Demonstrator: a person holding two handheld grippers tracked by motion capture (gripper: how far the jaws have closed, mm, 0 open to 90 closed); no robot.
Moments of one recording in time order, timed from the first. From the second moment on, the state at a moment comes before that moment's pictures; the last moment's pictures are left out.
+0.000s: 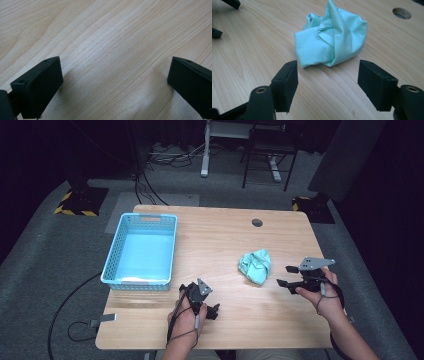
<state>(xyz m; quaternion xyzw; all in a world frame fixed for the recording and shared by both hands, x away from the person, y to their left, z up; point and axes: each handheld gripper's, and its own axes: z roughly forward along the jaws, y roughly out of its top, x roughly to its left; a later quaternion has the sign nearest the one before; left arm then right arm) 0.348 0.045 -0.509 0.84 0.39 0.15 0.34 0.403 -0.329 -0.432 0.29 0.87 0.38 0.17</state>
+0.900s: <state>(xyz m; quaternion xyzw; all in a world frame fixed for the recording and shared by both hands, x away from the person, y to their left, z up) 0.348 0.045 -0.509 0.84 0.39 0.15 0.34 0.454 -0.276 -0.411 0.26 0.88 0.37 0.18</state>
